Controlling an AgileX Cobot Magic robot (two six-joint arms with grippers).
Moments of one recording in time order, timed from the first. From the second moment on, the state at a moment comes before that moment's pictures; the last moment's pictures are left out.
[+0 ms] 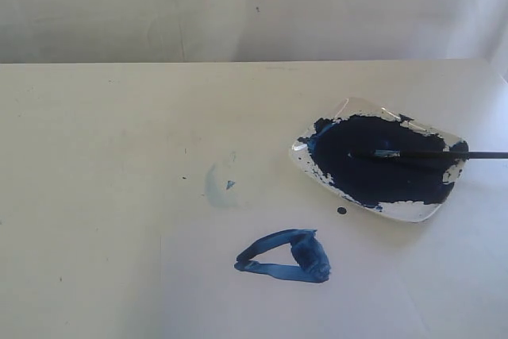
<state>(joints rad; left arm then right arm) 0.05 0.58 -0.79 -0.82 0.53 0.89 0.23 0.01 0.00 -0.02 0.34 0.11</state>
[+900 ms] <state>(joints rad) 0.19 0.30 -0.36 -0.01 0.55 -0.12 0.23 0.01 0.00 -0.02 0.34 0.11</state>
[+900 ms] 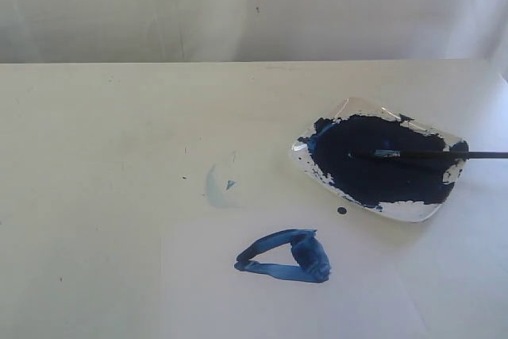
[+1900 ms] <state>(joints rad) 0.19 0.00 0.02 -0.04 0.40 0.16 0.23 0.01 0.00 0.00 0.34 0.11</state>
